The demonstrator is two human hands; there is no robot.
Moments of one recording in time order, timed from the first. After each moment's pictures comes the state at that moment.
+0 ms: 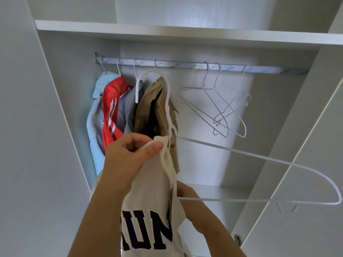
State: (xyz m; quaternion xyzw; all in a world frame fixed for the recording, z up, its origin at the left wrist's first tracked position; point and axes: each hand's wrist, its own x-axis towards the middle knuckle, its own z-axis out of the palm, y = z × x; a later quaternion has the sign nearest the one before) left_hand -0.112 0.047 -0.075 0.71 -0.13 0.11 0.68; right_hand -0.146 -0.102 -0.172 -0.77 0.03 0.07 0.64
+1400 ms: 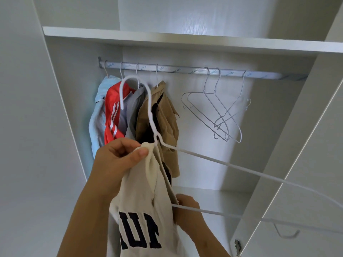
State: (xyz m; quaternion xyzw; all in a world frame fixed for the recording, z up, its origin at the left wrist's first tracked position) left_hand -0.103 0.075 -0.083 0.67 -0.18 0.08 0.72; right_hand -0.136 -0.092 -0.206 -0.88 0.13 0.01 0.45
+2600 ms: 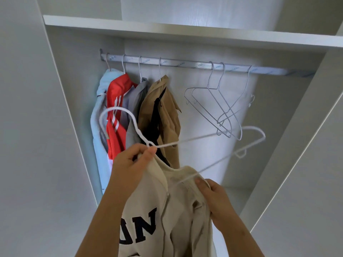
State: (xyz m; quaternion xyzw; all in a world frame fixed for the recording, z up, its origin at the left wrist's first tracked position) left_hand -0.095 0.060 -0.117 0.75 -0.17 0.14 0.62; right_hand -0.153 -0.140 -0.195 -0.68 0.18 -0.08 0.71
